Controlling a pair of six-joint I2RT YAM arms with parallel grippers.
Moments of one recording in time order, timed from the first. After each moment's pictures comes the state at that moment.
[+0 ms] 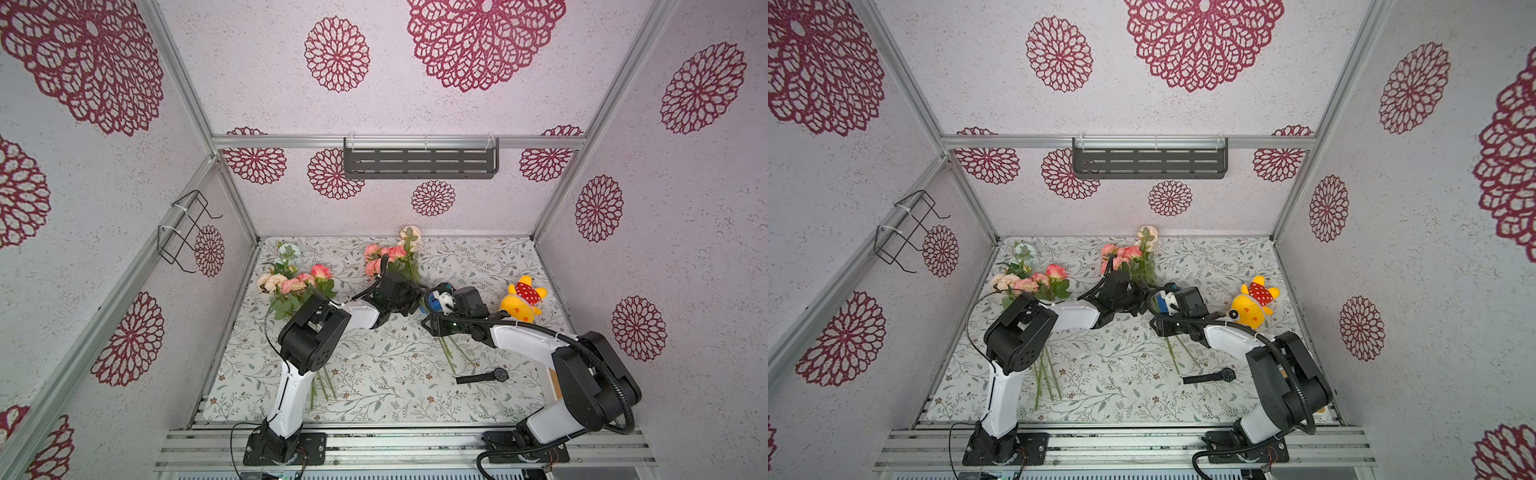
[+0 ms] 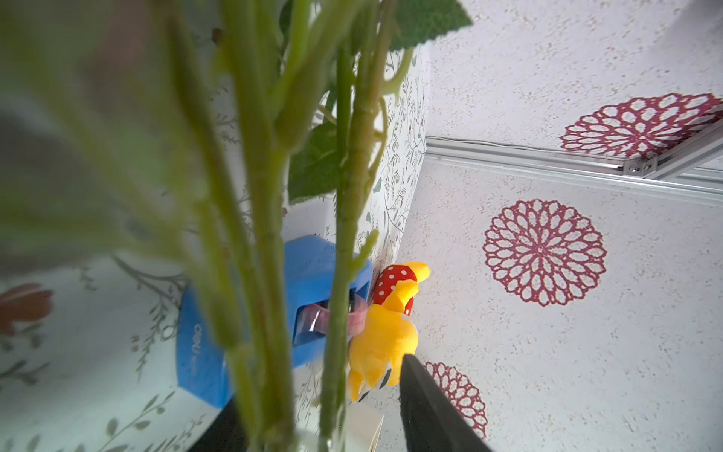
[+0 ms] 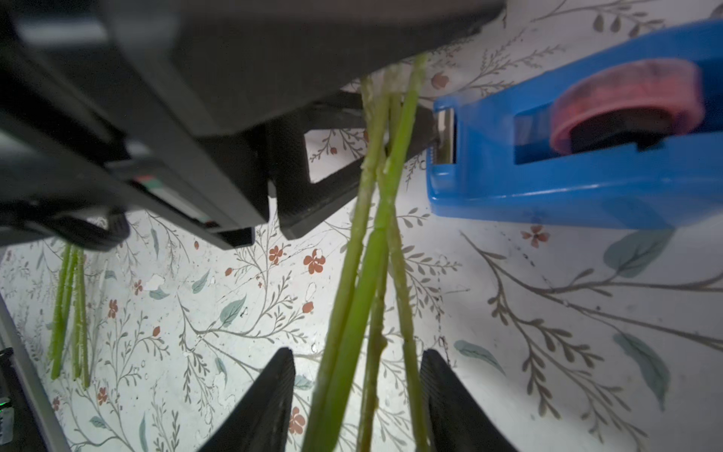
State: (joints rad) left arm -0.65 2.14 1.26 0.40 0.26 -1.48; right arm 0.50 1.53 0.78 -0.09 -0.28 0.29
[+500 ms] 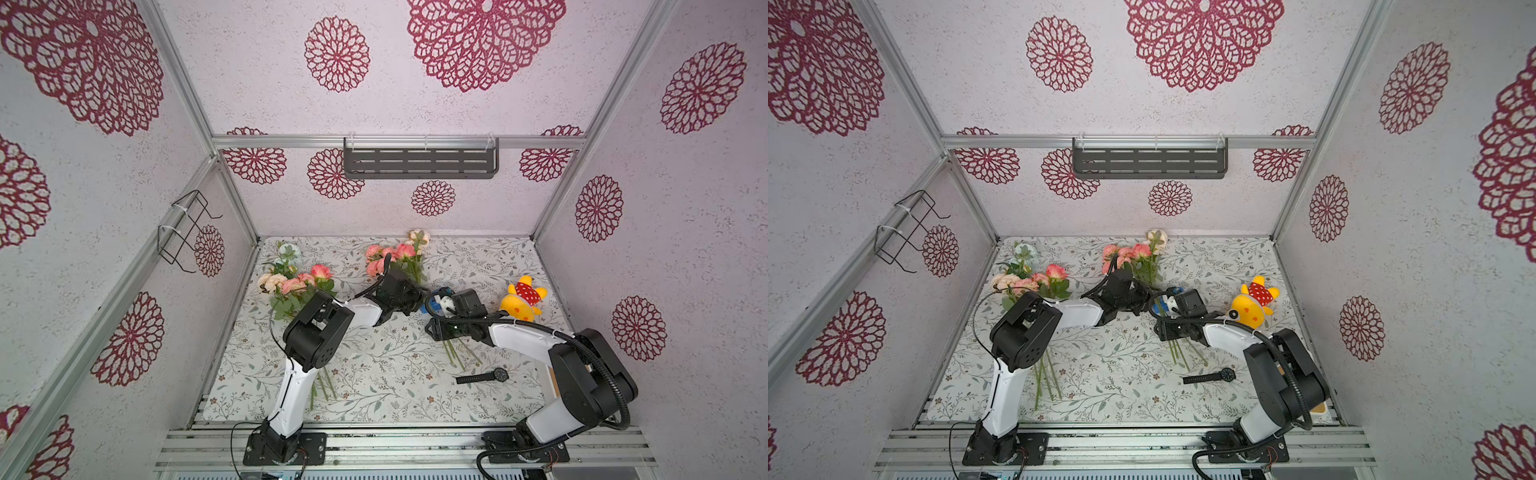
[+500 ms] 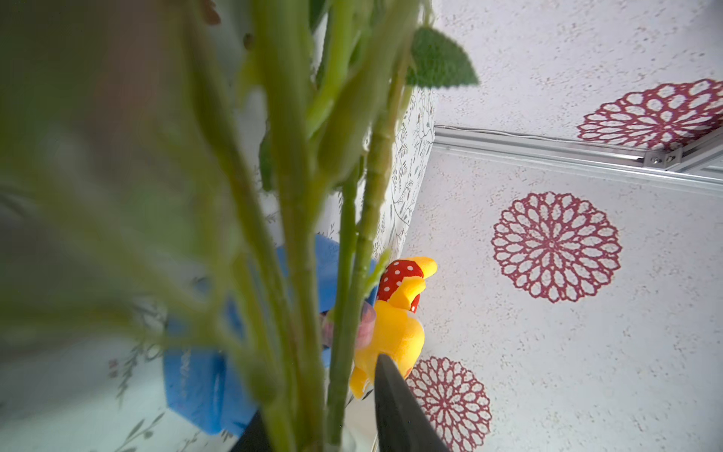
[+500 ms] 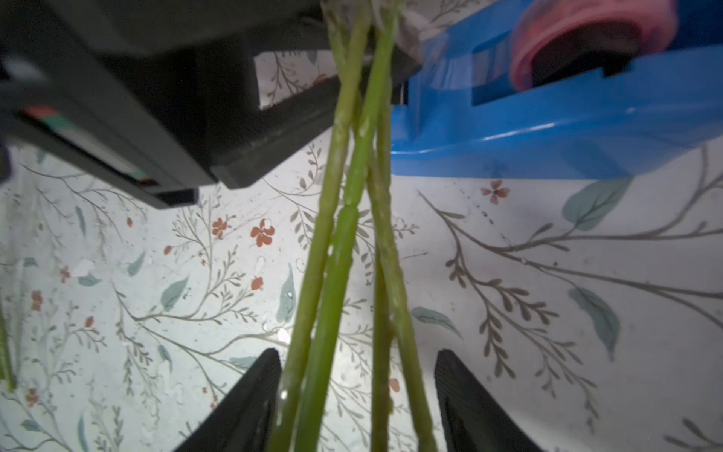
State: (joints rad) left arm -0.64 2.19 1.32 0.38 0.29 -1.48; right arm 0.50 1.56 0.80 -0.20 -0.21 0.26
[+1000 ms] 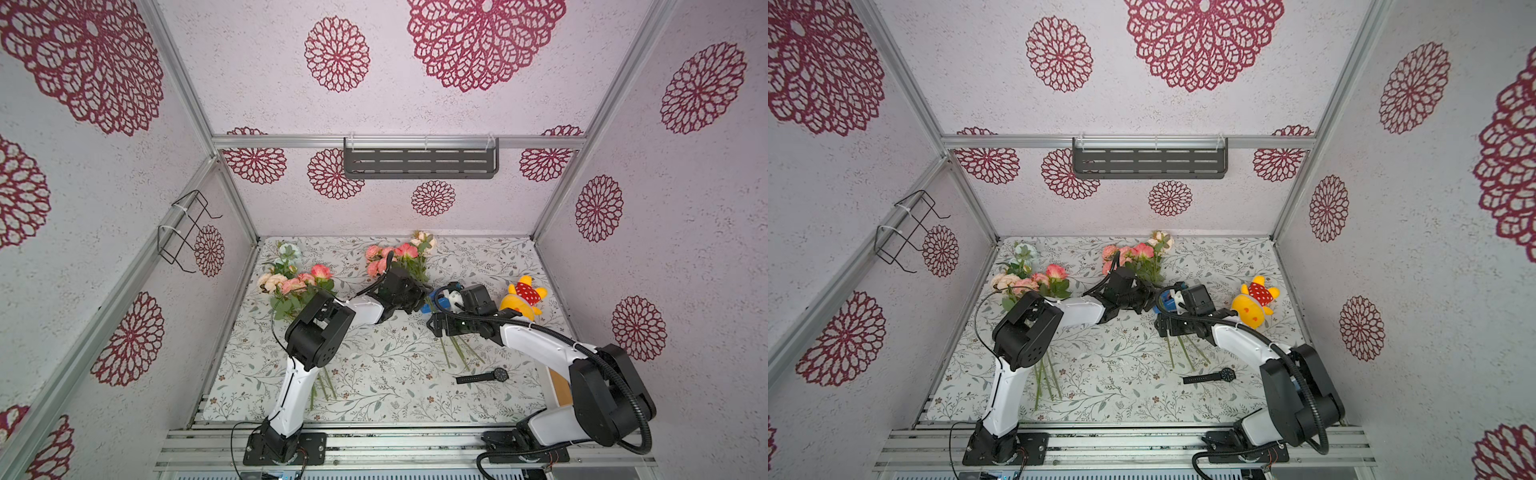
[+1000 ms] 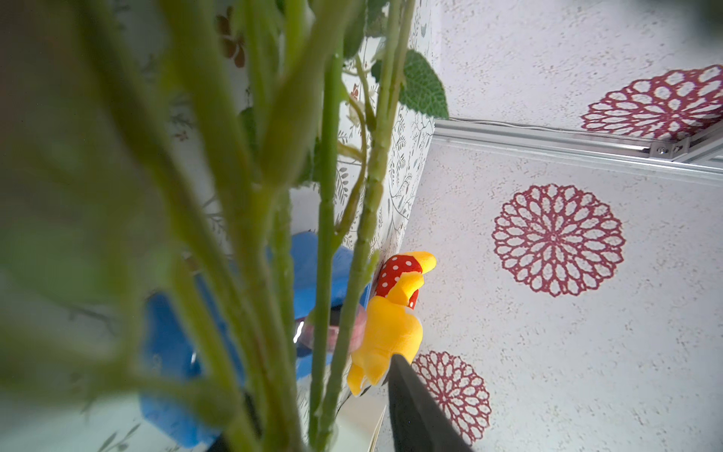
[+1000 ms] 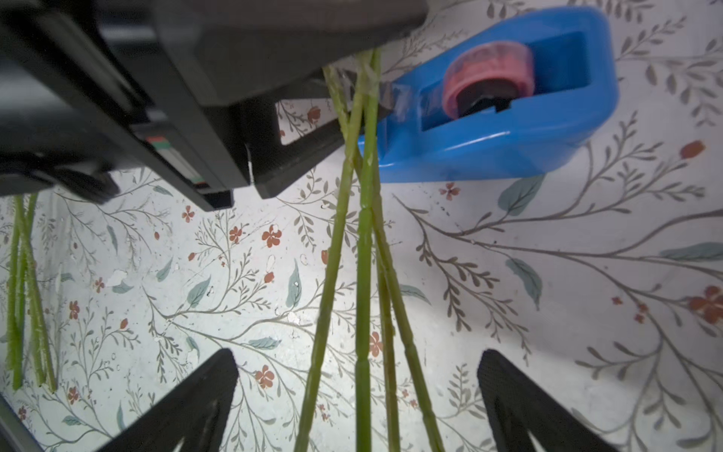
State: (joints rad) left arm -0.65 2.21 1.36 0.34 0.31 -1.46; right arm 0.46 1.43 0.81 -0.29 -0.21 0.30
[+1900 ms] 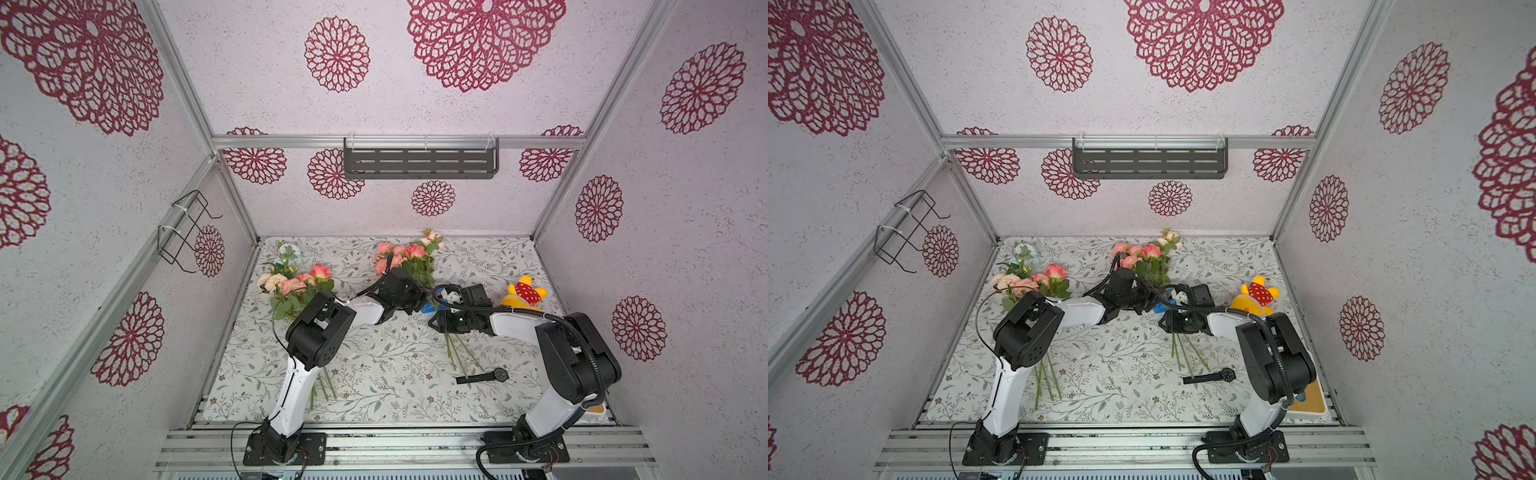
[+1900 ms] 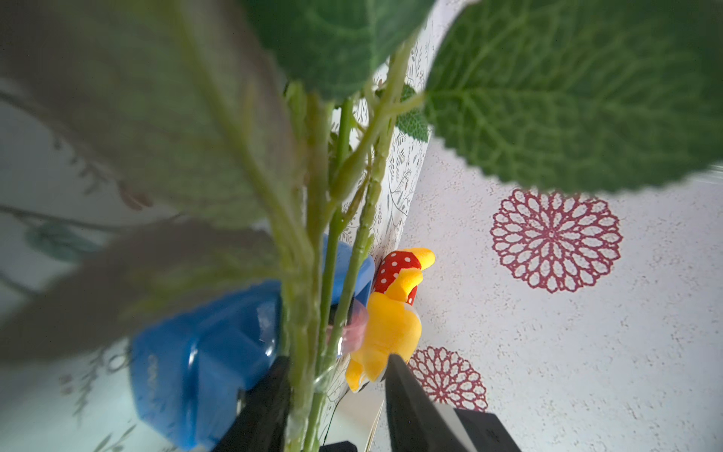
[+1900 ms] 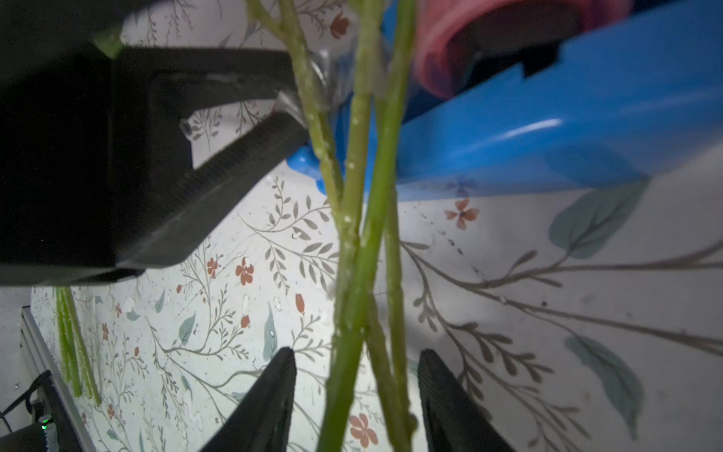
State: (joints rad) left arm -0.65 2.21 1.36 0.36 0.33 -1.47; right arm 0.37 1.69 0.84 -0.12 -0.42 0.32
